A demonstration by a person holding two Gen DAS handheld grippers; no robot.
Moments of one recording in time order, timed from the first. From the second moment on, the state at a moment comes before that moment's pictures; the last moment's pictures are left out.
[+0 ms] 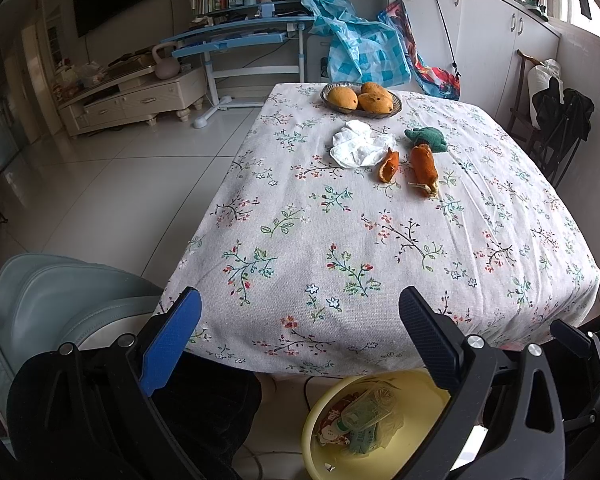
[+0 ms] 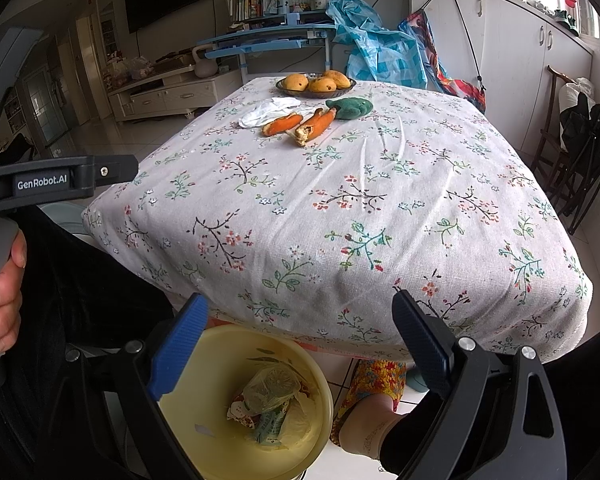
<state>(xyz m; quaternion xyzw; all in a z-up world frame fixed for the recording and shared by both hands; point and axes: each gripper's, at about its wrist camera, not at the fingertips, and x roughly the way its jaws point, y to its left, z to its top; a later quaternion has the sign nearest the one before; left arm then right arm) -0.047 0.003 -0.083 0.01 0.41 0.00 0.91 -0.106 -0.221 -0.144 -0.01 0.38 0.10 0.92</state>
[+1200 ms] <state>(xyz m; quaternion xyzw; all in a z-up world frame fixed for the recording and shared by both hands) -0.049 0.003 -0.086 0.01 0.41 -0.01 0.91 -0.106 -0.218 -0.145 -0.01 0.38 0.10 0.92</state>
